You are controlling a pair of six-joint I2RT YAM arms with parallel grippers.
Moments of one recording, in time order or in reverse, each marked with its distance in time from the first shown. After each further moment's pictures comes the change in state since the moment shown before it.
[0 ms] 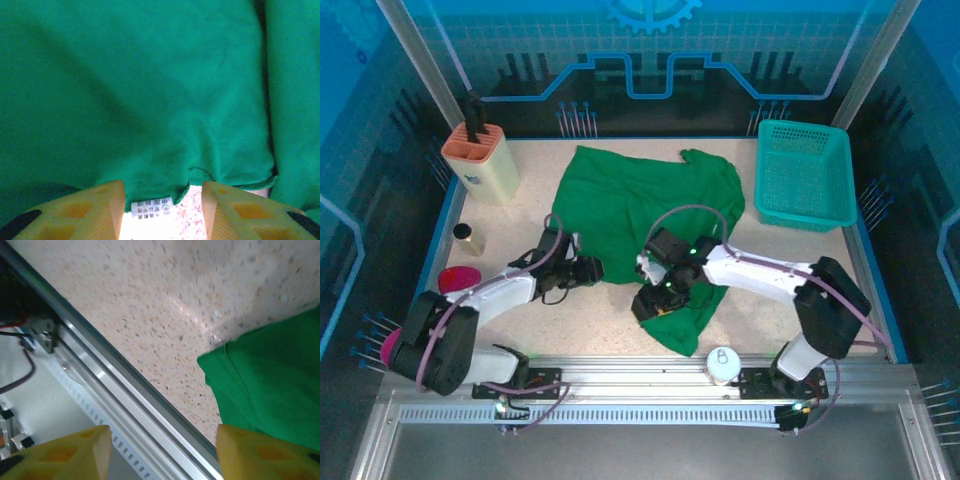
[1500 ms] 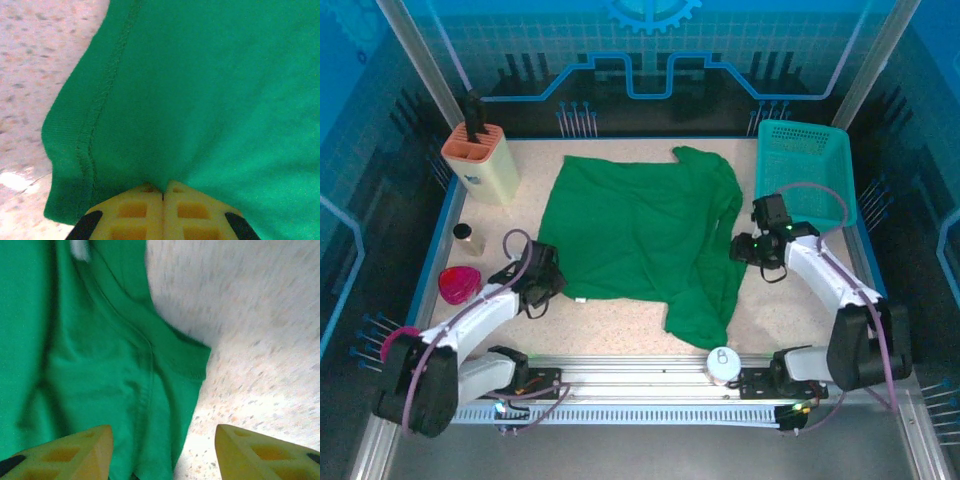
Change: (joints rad) left arm 0.071 -0.229 -0.079 -0.296 -0.376 -0.270; right arm -0.676 -0.210 -0.188 0.022 0.468 -0.051
